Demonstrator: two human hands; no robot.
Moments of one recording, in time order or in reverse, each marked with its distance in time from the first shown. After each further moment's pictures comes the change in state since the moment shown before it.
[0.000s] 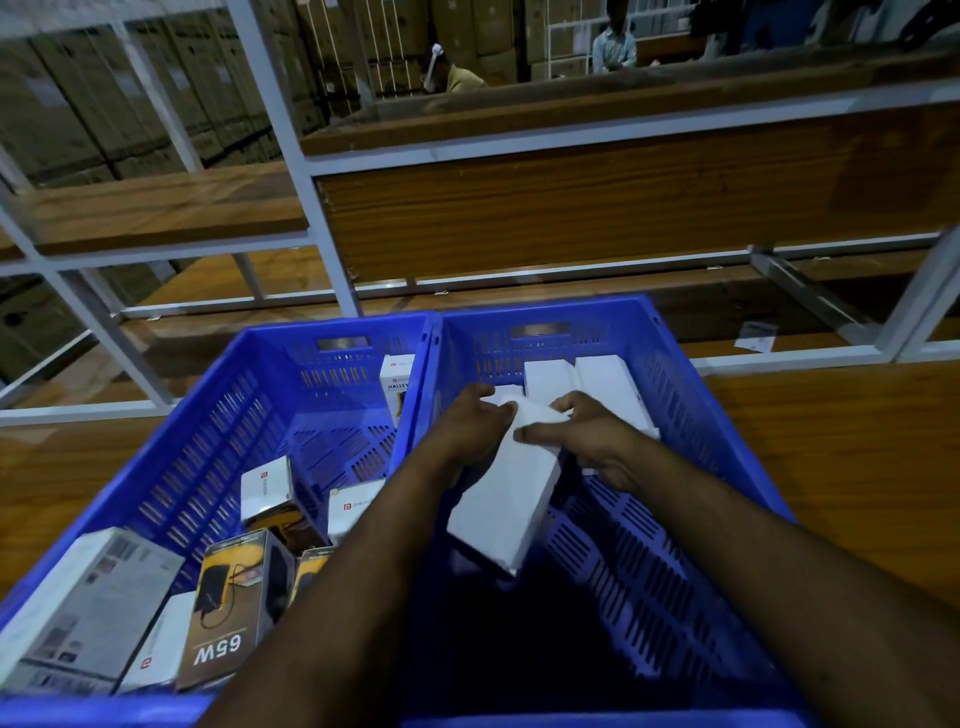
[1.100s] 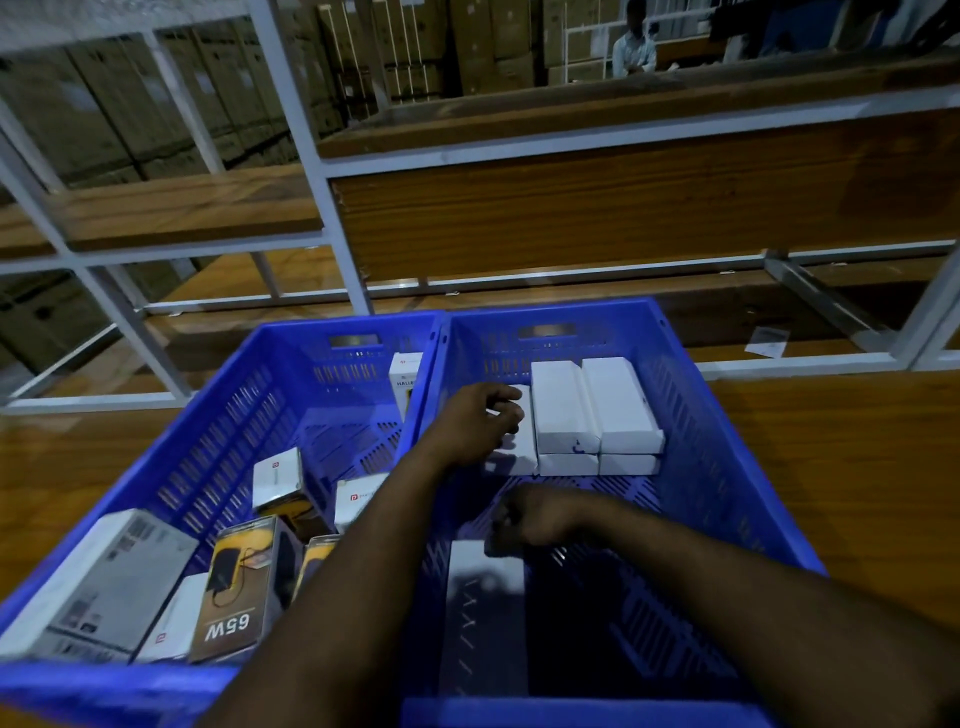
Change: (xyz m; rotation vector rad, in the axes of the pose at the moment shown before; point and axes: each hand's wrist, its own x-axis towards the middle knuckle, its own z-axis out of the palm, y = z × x) left_hand 0.005 -0.012 -0.006 0.099 -0.042 0.208; right_hand -0.020 0.026 0.050 -0.845 -0.533 -0.087
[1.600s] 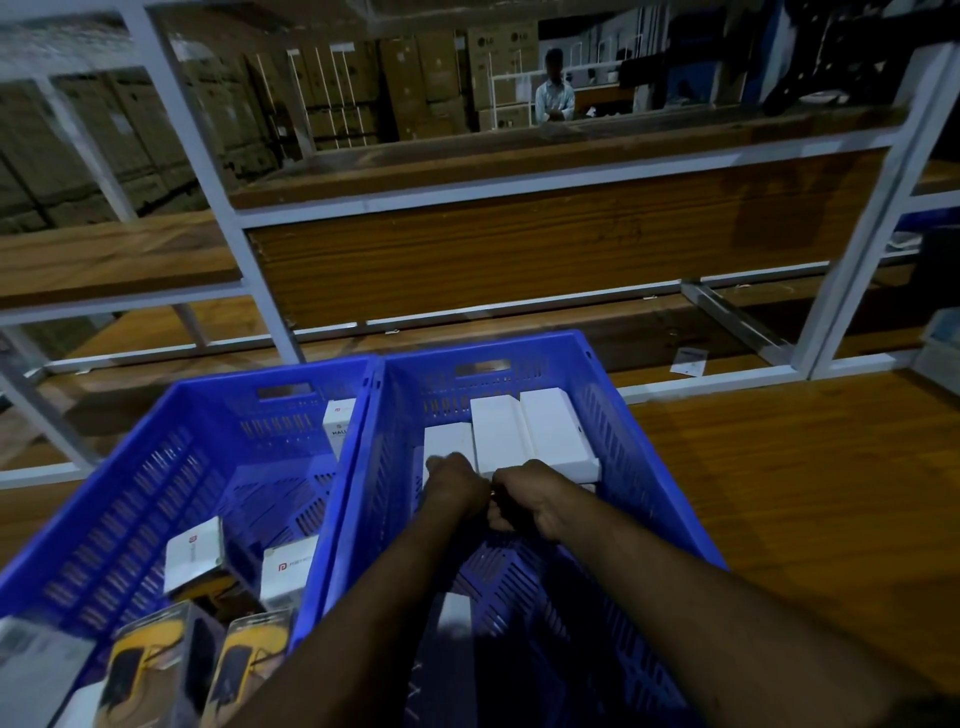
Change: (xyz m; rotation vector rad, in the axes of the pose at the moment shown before) left_hand 0.041 -0.003 0.066 0.338 0.002 -0.363; right_hand 0.000 0.029 -0.042 1.231 0.458 0.280
